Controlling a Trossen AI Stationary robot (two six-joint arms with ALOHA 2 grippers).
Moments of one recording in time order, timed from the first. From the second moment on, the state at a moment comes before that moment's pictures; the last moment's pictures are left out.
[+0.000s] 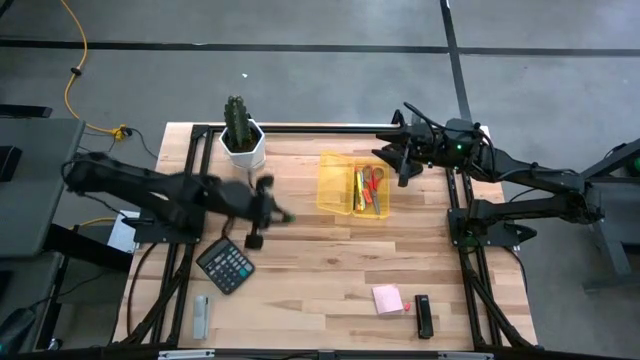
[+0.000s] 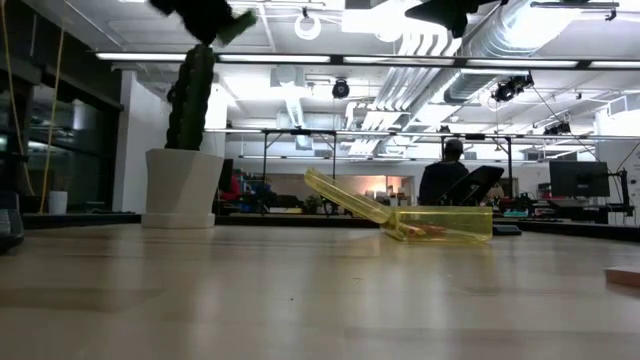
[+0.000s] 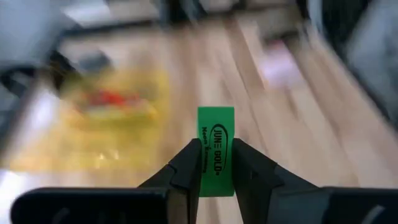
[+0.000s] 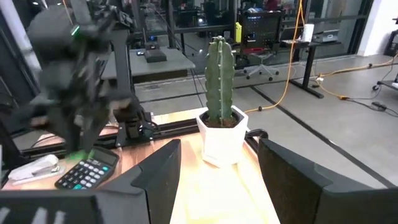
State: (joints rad) left arm -0.06 1.10 0.88 -0.35 -0.11 0.05; right arm -0.32 0.93 0.90 -0.06 -0.07 0.03
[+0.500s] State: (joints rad) left arm 0.29 1.06 0.85 0.23 0.16 -0.26; right arm -0.32 1.00 0.90 0.09 -0.13 0.03
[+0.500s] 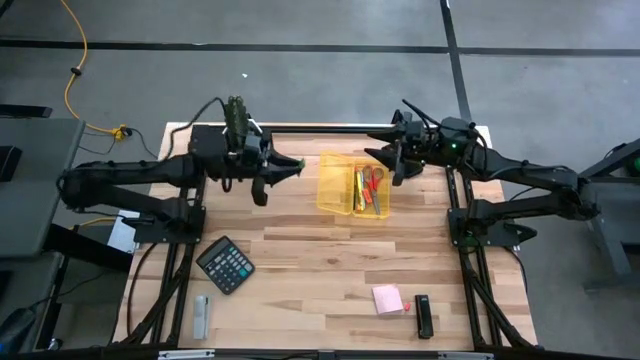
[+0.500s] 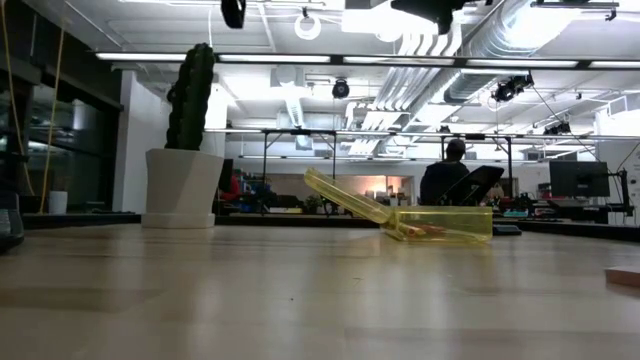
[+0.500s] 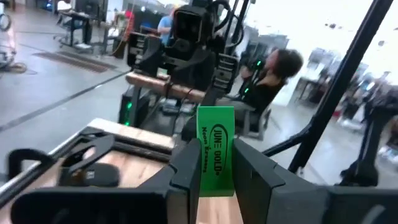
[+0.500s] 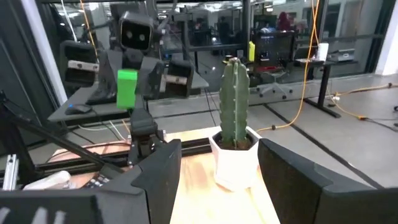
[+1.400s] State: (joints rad) left arm 0.29 1.20 0.58 0.97 0.03 -0.55; right arm -0.24 1.05 0.90 0.14 -0.12 -0.02
